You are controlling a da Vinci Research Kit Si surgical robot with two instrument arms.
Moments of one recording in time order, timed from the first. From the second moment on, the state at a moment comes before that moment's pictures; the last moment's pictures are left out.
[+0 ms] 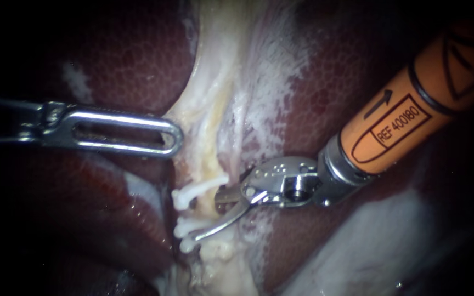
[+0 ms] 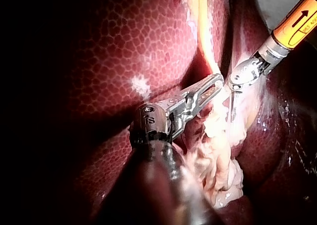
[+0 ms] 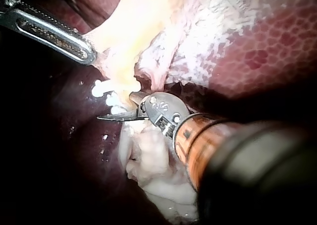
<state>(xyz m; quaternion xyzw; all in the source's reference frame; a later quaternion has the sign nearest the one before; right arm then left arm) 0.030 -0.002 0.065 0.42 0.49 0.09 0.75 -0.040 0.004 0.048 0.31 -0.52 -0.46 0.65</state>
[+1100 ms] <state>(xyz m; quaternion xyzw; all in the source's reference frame) 0.030 -0.002 0.065 0.43 0.49 0.10 0.75 -0.040 0.004 0.049 0.31 -0.52 -0.46 0.65</state>
